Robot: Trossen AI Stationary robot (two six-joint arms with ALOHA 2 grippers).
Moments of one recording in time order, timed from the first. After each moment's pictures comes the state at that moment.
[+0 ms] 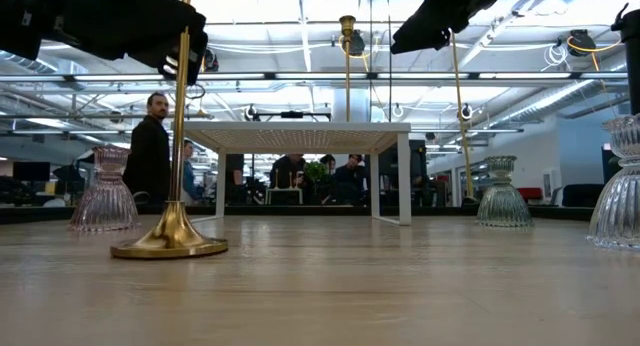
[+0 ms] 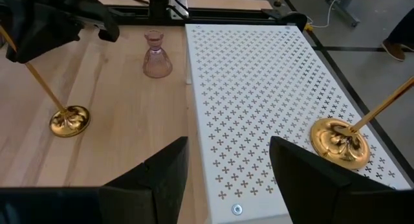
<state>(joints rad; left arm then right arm) -0.42 1.36 0.44 0.71 -0.03 0.00 -0.16 1.11 0.96 -0.35 0.00 -0.09</state>
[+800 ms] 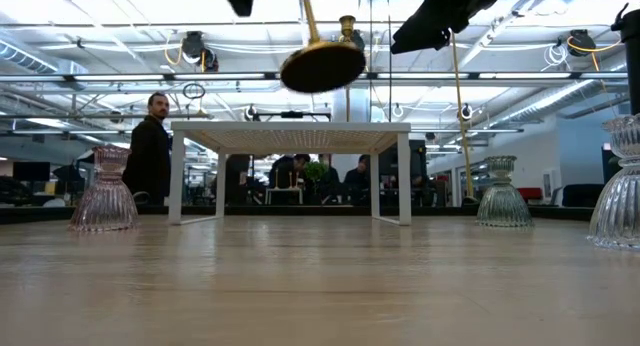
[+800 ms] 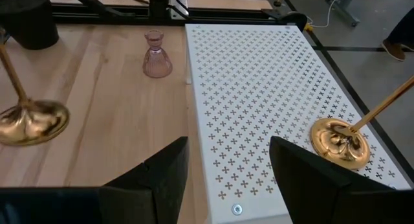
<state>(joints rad) -0.24 1.31 0.77 0.55 -0.05 -0.08 -0.16 1.11 0.96 -0.35 0.00 -0.09</state>
